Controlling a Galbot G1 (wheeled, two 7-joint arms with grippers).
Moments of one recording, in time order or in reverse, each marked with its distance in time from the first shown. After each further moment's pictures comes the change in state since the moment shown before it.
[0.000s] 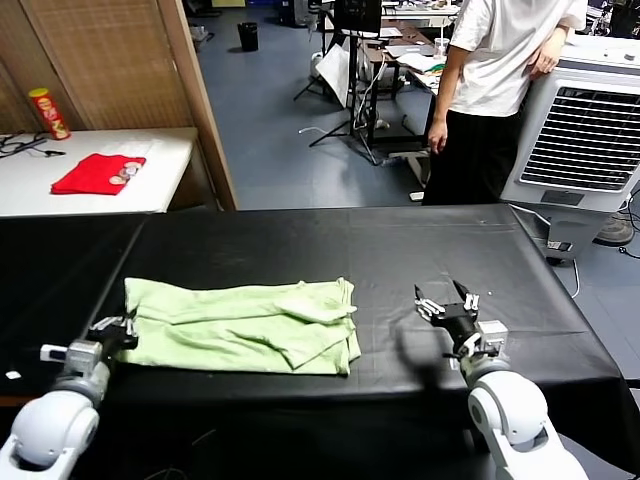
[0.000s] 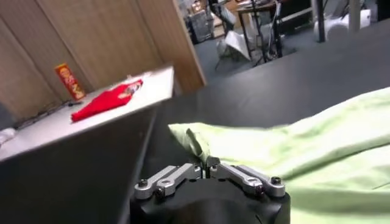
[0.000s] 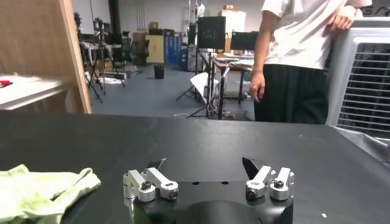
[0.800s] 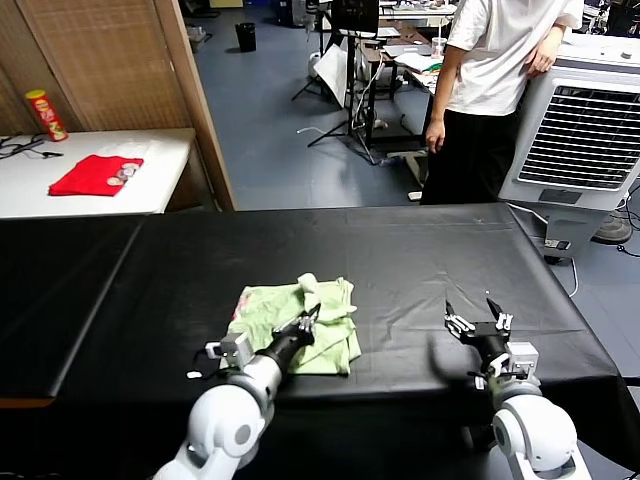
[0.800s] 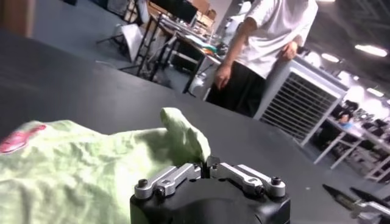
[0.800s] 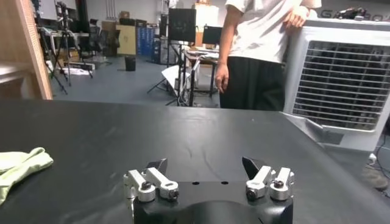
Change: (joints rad) left arm -0.212 -0.424 0.478 -0.022 -0.246 0.053 -0.105; right arm -0.084 0.024 0.102 0.006 -0.047 0.012 -0.015
